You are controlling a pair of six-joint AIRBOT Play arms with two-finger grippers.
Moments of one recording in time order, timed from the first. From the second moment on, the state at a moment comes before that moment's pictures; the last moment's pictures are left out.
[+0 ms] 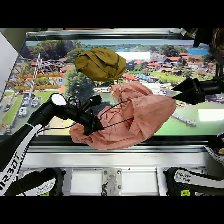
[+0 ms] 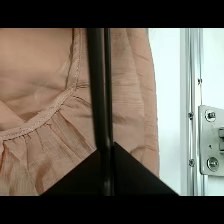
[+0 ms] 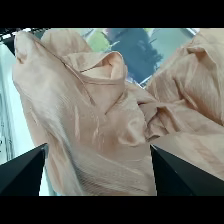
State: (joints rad) left arm -0.30 -1.30 0.90 0.68 -1.33 -0.23; right arm -0.47 -1.43 1.35 -0.47 1.83 0.26
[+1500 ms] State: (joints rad) left arm -0.30 -1.30 0.90 0.69 -1.33 -0.23; right arm -0.27 -1.50 1.21 -0.43 1.84 0.11
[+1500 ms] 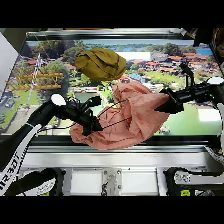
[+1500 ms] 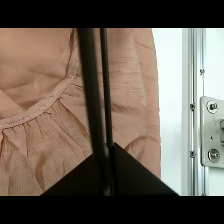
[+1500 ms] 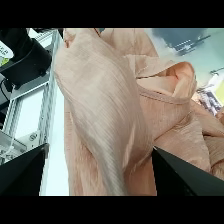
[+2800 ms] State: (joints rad) left arm -0.29 -1.30 0.90 0.67 -1.30 -0.34; right arm -0.27 -1.50 1.21 -0.42 1.84 0.12
